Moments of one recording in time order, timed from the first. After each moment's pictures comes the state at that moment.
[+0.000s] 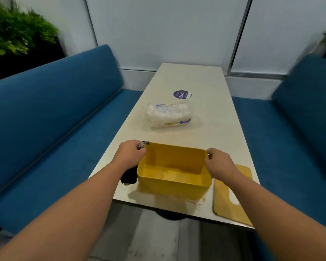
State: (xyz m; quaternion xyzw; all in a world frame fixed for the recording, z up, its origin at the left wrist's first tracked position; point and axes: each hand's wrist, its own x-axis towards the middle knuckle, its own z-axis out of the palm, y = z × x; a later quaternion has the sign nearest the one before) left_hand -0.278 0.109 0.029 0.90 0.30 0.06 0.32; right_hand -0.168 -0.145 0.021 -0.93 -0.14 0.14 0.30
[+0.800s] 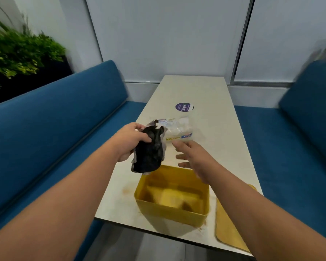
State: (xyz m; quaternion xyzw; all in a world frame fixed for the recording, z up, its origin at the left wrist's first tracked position) left_hand -0.240 0.113 0.132 0.74 0.29 0.05 0.60; right_hand -0.160 -0.081 0.080 -0.71 -0.16 0.31 0.62
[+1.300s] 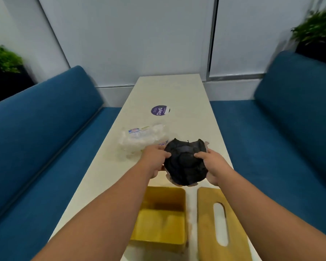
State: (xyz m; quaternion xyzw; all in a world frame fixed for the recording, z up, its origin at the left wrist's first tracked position) left_hand -0.111 0.010 0.067 0.70 0.30 -0.01 0.65; right_hand -0.051 -0.157 0.036 -0.65 0.08 0.26 0.71
